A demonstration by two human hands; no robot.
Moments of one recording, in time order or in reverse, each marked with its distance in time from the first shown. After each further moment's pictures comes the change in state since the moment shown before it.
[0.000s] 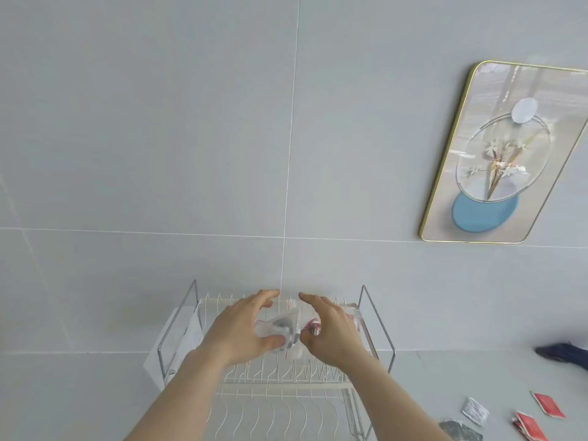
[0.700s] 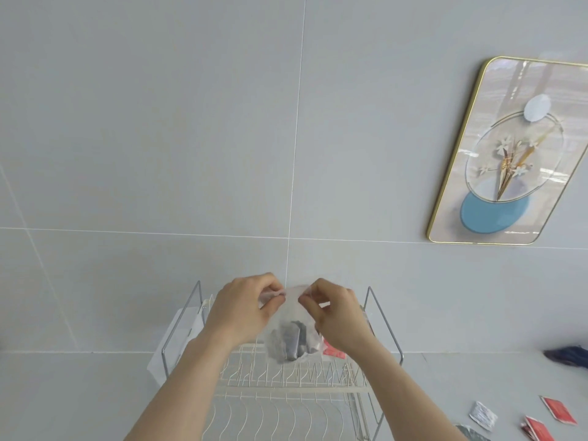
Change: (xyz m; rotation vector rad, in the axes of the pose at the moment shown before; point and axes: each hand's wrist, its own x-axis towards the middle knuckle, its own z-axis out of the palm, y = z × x) left_hand 0.011 0.022 -0.034 0.028 0.268 0.088; right_hand 0.017 -0.019 -0.022 0.343 0.146 -0.028
